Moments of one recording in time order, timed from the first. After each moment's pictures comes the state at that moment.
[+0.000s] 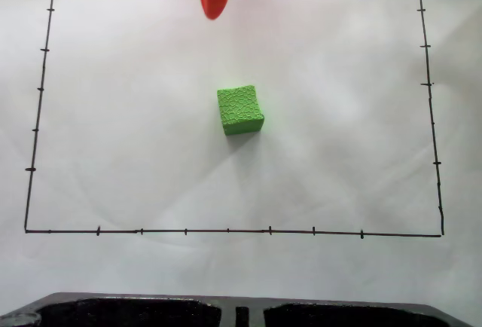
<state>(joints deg) 2.6 181.6 161.6 66.7 -7.5</state>
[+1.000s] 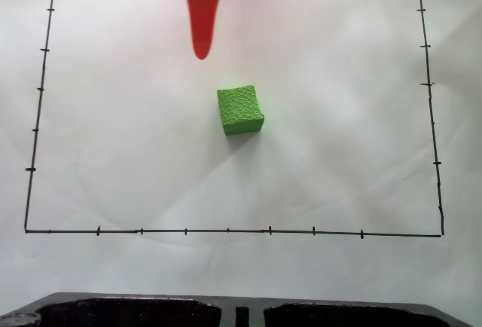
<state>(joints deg) 5.2 186.3 174.6 51.2 3.0</state>
